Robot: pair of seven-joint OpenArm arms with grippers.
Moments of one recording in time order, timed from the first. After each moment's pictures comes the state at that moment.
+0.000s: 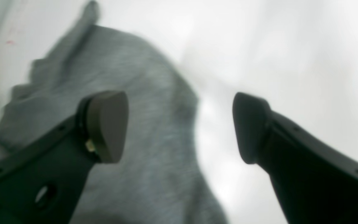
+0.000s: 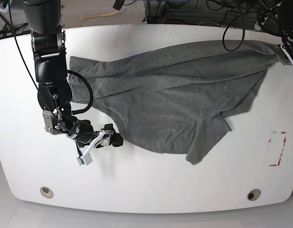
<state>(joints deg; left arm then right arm) 13.0 -17.8 -48.6 96.6 13.9 -43.4 53.3 28.9 19.2 -12.1 56.8 48.4 21.9 -44.8</state>
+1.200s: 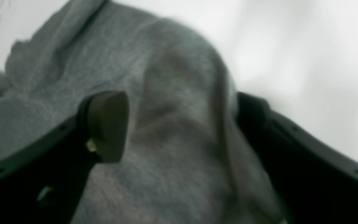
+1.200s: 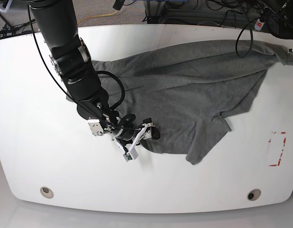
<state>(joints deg) 9.3 -17.8 -59.7 96.7 6.4 -43.4 53.8 36.9 6.0 -33.5 33.7 41.6 23.9 -22.6</state>
